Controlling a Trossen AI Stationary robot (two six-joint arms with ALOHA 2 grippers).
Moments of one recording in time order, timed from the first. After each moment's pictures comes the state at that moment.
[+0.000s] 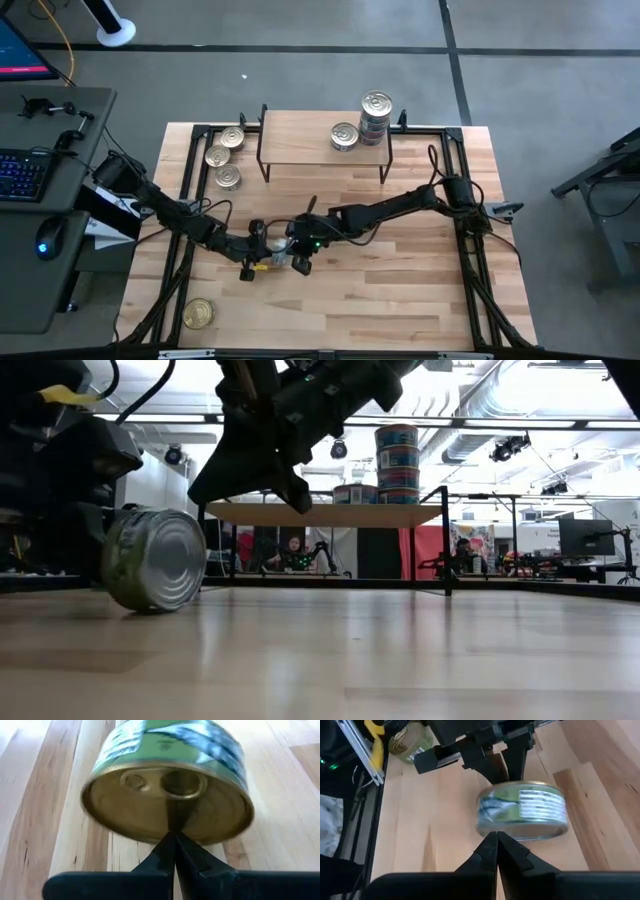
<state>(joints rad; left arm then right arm) -0.49 1.41 0.29 0.37 -0.33 -0.22 0.15 2.11 1.58 -0.18 -0.11 0.48</state>
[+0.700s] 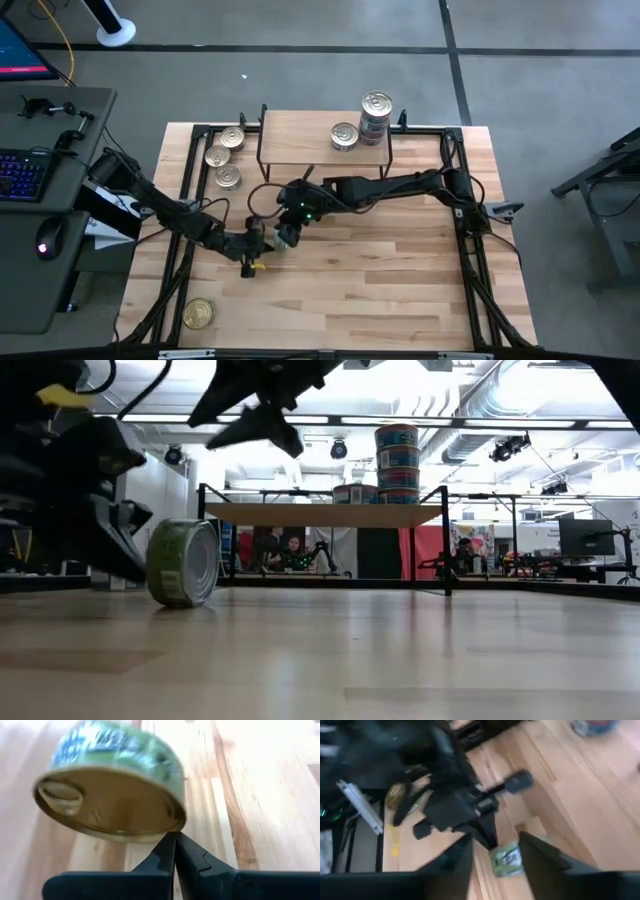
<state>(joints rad) -0.49 1.33 0.29 0.28 -0.39 -0.32 0.06 2.11 1.87 -0.46 -0.07 0.51</state>
